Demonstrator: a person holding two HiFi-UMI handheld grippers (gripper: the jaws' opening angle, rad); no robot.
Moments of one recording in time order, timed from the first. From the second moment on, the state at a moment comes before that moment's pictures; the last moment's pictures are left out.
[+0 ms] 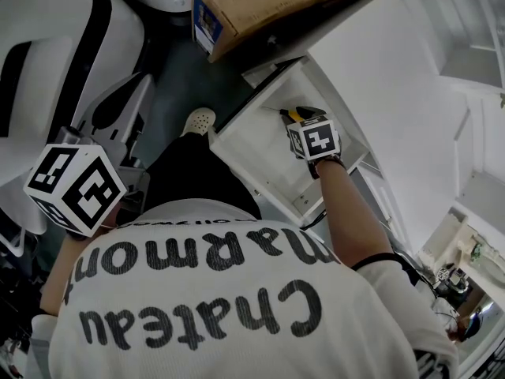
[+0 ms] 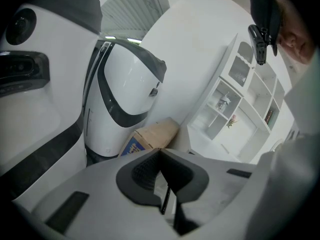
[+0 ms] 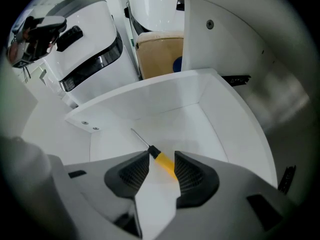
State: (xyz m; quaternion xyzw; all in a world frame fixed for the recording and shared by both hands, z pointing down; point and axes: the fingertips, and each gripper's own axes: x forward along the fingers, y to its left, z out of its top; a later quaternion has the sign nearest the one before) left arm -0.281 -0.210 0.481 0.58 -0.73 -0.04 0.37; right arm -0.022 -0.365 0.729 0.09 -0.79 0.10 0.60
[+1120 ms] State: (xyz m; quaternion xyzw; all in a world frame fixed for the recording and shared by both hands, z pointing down) left arm -0.291 -0.199 0.491 0.56 -0.74 -0.04 0.38; right arm -0.027 -0.357 0.746 0.08 -0.77 0.08 0.62
